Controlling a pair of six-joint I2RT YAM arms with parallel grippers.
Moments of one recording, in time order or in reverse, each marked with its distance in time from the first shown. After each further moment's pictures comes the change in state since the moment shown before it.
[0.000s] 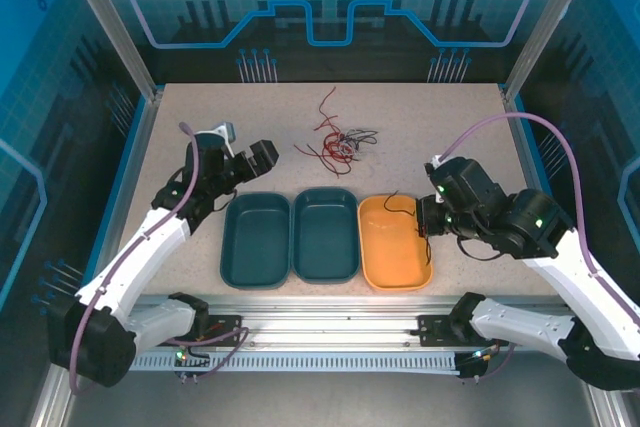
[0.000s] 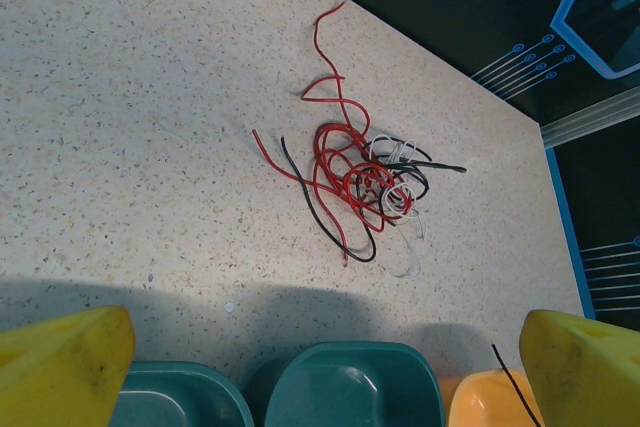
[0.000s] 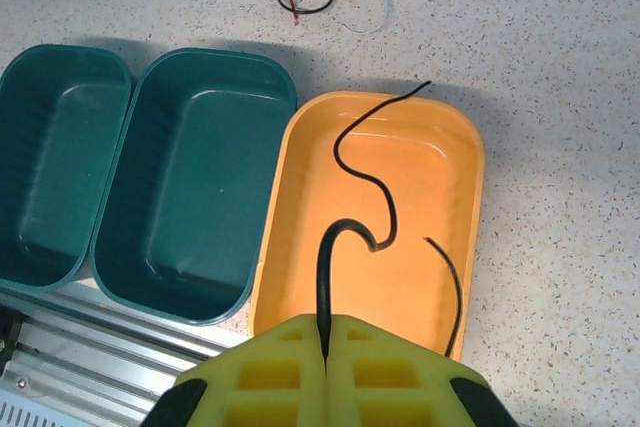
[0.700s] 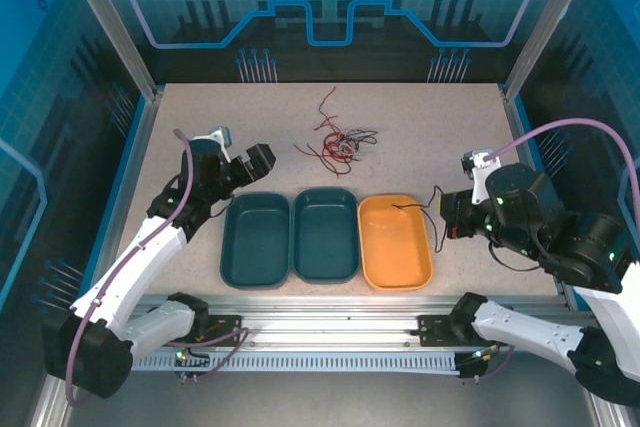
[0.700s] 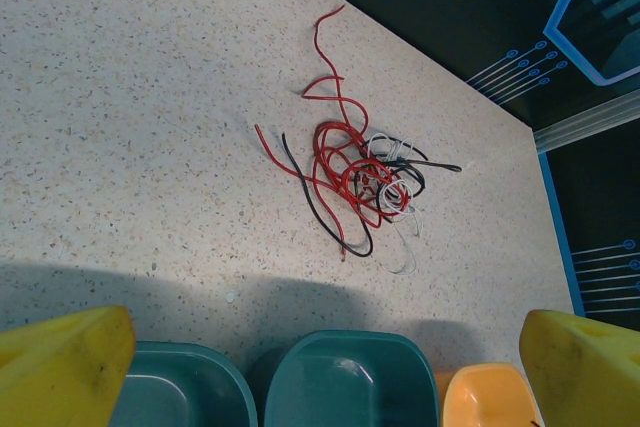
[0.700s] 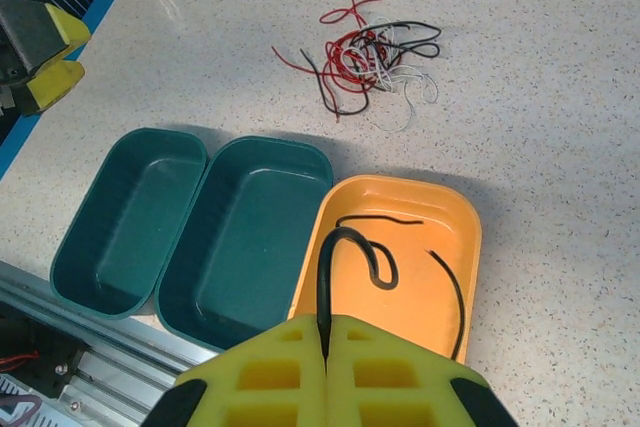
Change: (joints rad) left arm 0.000 -0.055 -0.035 -0.007 -0.004 -0.020; right arm 0.004 -0.101 0.138 -0.008 0.026 -0.071
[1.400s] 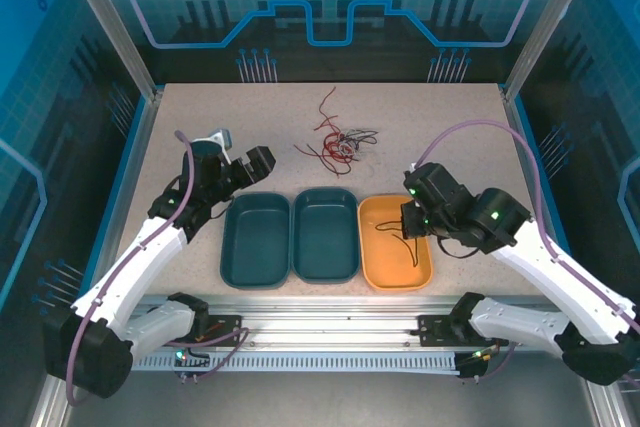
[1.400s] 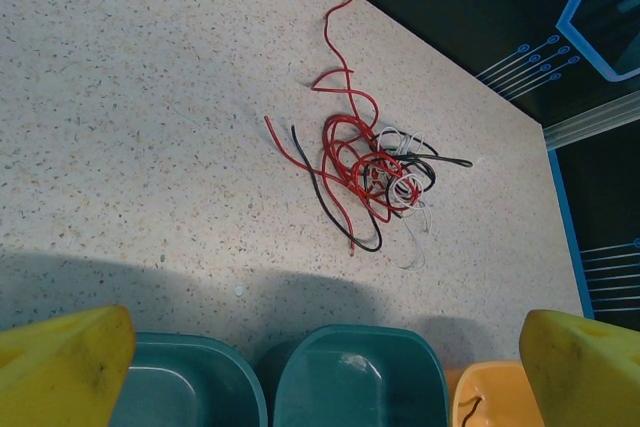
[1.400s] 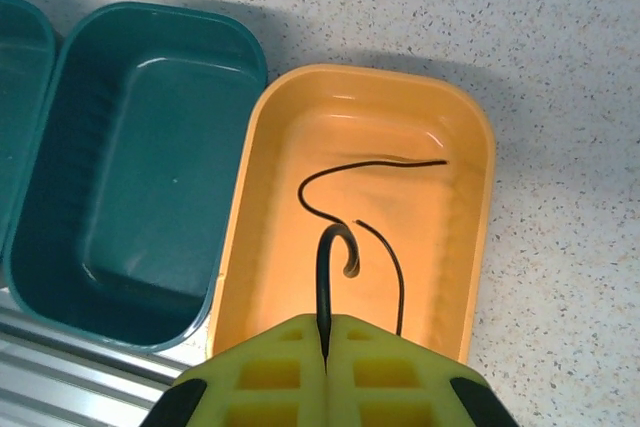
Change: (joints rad) left arm 0.000 0.000 -0.018 -0.001 -0.004 -0.005; right arm -0.018 0.153 -0.345 0.162 -0.008 0.041
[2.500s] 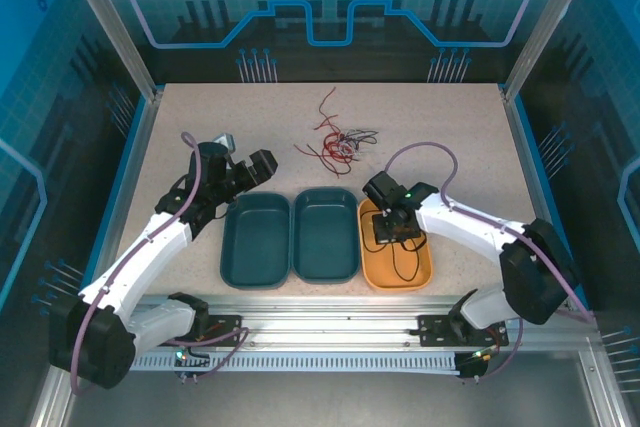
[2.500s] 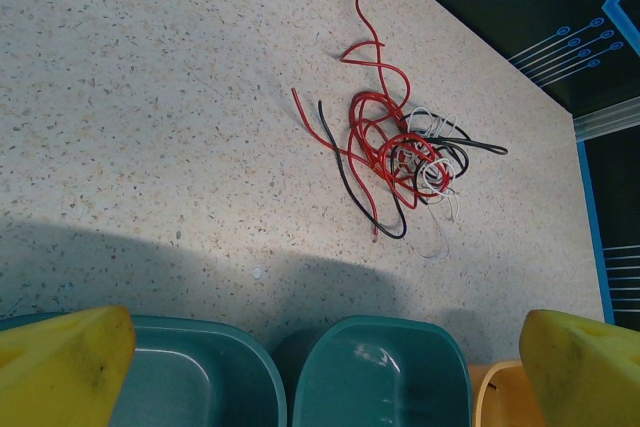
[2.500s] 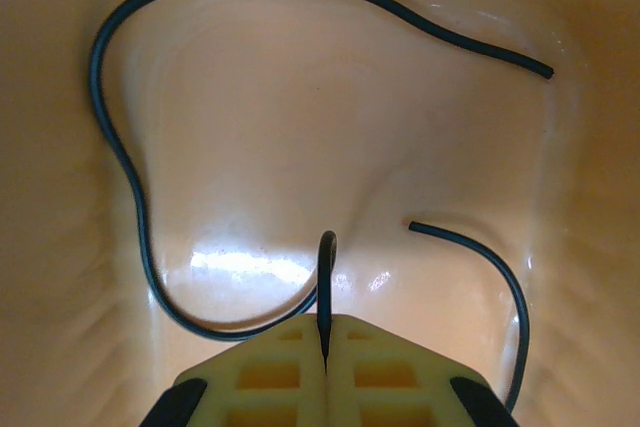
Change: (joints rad) left arm 0.000 0.051 -0.019 0.010 0.001 -0.028; right arm -0.121 0.444 -0.295 0.387 -0.097 0.006
